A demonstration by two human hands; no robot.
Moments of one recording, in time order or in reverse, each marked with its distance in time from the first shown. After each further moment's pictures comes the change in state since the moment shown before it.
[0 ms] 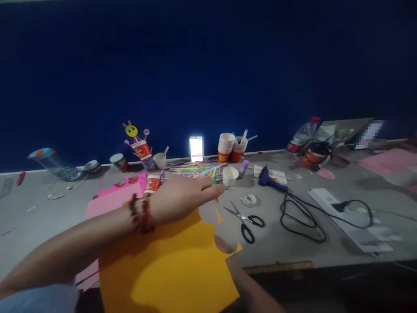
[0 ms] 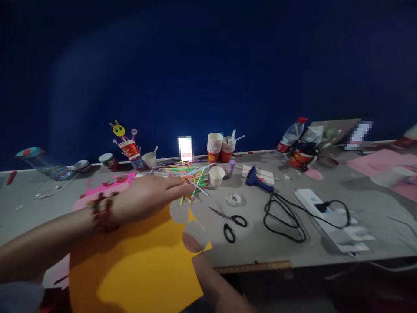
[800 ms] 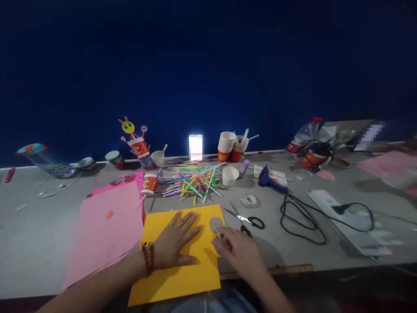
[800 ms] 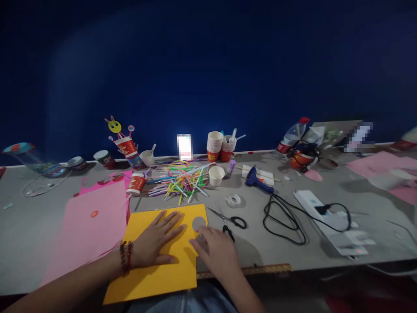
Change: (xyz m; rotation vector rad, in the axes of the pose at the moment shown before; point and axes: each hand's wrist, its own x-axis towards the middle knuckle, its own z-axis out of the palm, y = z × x) left_hand -0.094 0.042 0.195 -0.318 -0.120 -0.102; right_hand -0.002 0.056 -0.062 -0.810 -0.280 0.101
